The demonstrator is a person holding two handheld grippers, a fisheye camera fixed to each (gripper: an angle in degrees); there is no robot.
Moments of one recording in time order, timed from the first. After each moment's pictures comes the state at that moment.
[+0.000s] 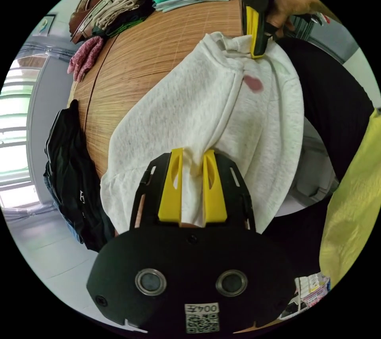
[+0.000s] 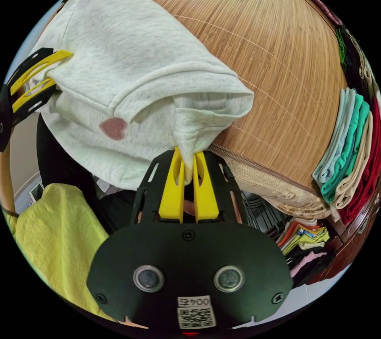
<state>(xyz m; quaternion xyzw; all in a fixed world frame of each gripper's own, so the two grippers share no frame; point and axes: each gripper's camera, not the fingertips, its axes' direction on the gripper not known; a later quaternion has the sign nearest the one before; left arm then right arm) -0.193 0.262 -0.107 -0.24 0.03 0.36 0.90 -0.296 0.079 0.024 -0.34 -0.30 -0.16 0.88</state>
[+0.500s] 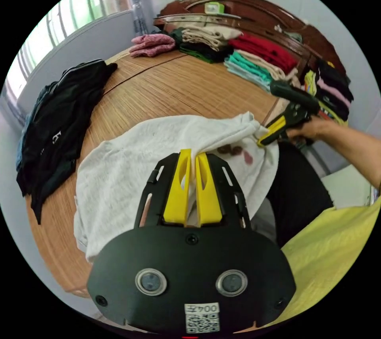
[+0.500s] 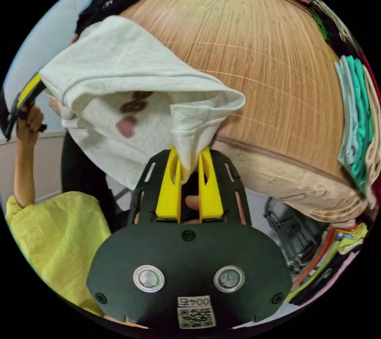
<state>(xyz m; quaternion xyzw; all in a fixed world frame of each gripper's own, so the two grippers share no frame) -0.384 0.455 -0.132 -0.11 0.13 0.03 0.98 -0.194 0.162 -0.032 -0.23 -0.45 -0.01 0.86</state>
